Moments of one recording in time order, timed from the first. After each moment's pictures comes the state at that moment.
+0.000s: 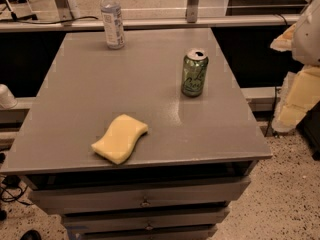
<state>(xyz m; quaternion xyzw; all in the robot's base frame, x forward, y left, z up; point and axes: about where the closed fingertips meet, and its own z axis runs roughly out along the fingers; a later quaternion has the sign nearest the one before) 0.438 -0.217 0.976 -0.60 0.78 -0.03 0.16</state>
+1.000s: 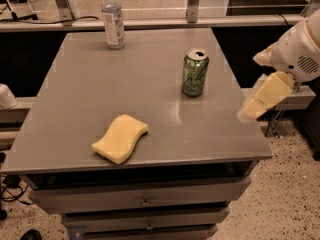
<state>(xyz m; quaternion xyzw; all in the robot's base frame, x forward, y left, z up) 0.480 -0.195 0.935 -0.52 0.81 0.09 0.24</state>
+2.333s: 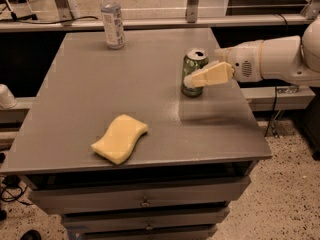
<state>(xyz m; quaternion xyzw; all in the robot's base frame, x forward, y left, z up) 0.598 -0.119 0.911 -0.37 0.75 0.29 0.46</state>
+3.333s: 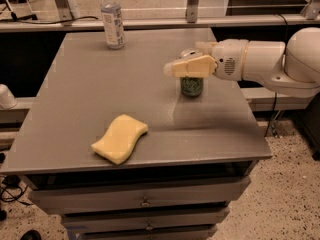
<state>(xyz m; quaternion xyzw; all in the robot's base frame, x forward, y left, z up) 0.592 -0.061 0.946 -0.34 0.69 0.38 0.52</state>
